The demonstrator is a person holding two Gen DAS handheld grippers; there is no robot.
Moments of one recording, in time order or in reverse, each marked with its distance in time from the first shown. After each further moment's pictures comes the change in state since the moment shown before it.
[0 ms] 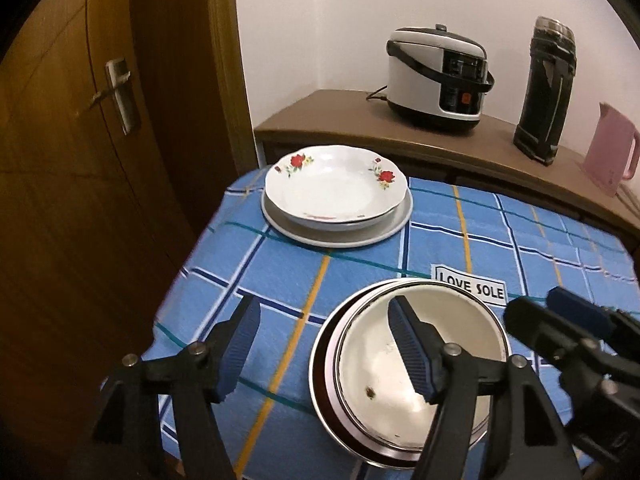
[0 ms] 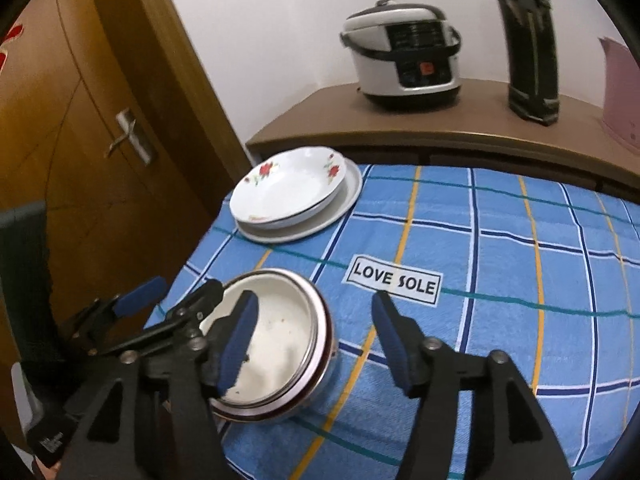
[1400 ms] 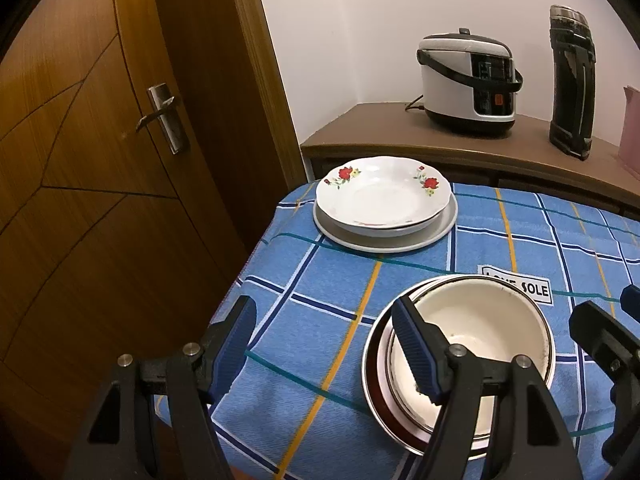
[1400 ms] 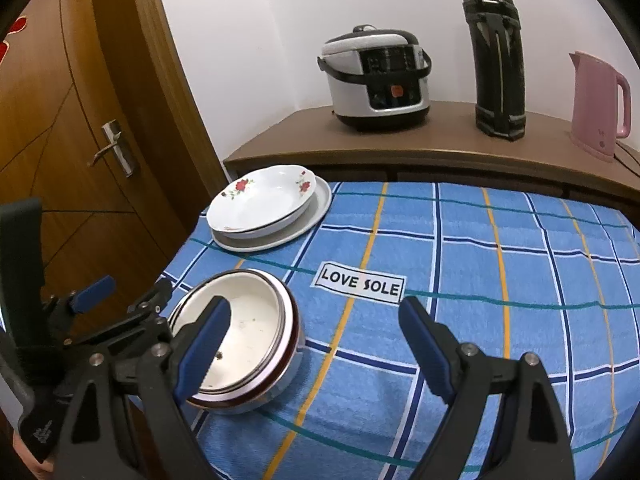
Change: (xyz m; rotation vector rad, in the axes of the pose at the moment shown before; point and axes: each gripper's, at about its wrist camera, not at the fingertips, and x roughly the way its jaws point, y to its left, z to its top) left arm -0.013 0.002 -0.010 0.021 -0.058 0.191; right arm -0.019 -0.006 -0.015 -0.021 -0.078 -0.101
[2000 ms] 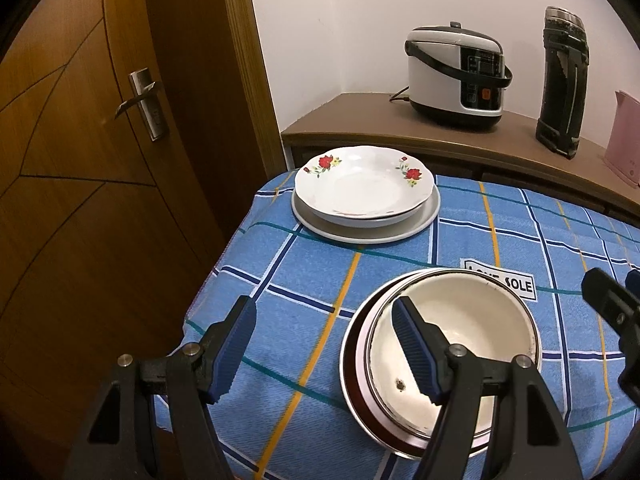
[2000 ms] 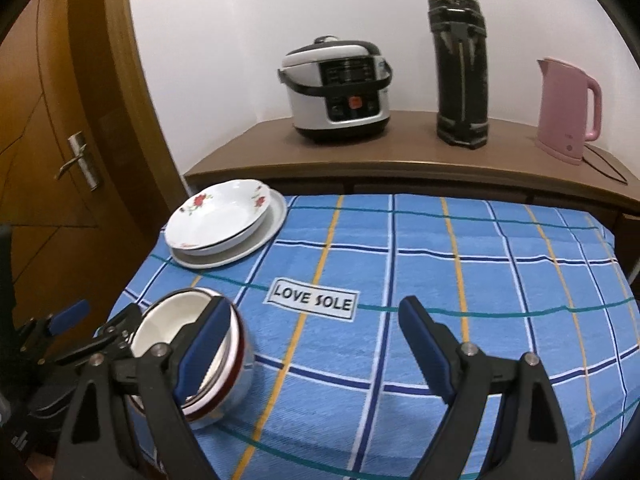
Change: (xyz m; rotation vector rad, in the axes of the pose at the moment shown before) left arm 0.007 -0.003 0.000 -0.014 0.038 -0.075; right arm -0.003 -0.020 0.008 0.024 -0.041 -0.136
